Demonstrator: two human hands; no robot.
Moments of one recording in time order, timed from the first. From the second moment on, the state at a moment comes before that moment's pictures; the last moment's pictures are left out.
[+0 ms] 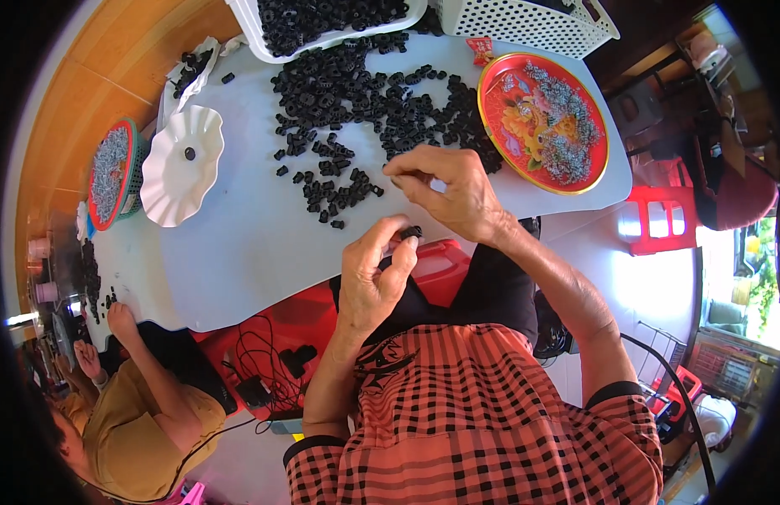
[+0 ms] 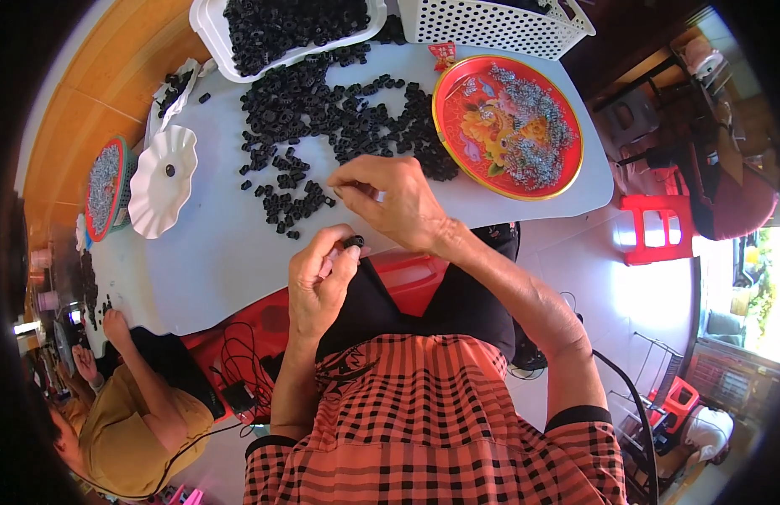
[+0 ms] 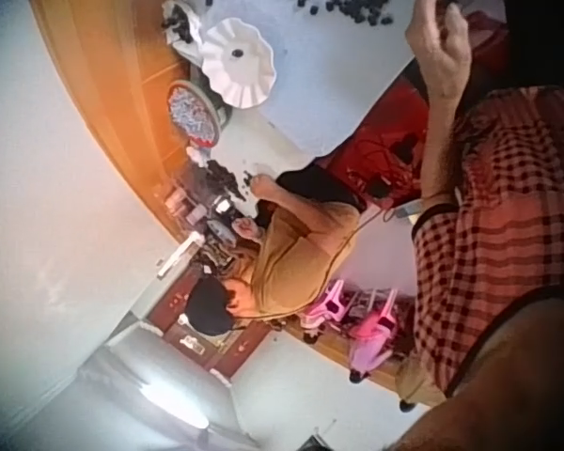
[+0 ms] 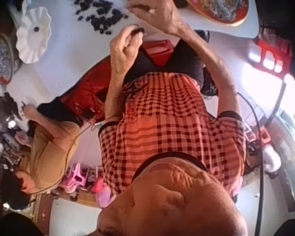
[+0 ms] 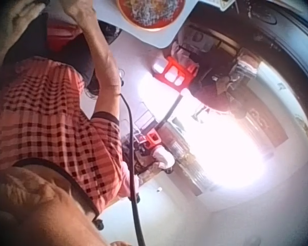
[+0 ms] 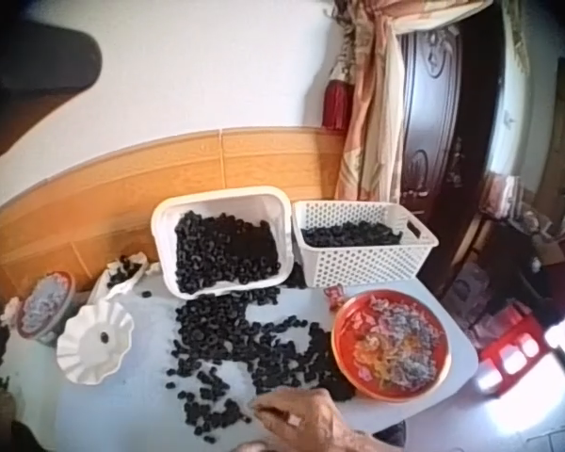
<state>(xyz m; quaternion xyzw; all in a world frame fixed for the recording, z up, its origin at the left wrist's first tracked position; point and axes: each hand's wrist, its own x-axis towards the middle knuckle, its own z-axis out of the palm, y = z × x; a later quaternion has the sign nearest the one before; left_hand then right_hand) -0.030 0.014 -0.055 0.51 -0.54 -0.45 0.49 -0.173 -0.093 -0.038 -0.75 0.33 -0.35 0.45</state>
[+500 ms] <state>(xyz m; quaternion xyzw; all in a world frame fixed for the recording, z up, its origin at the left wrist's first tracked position) -0.022 0.010 -0.060 0.49 -0.48 -0.47 0.56 -0.153 -0.129 -0.030 -0.94 0.24 -0.20 0.12</state>
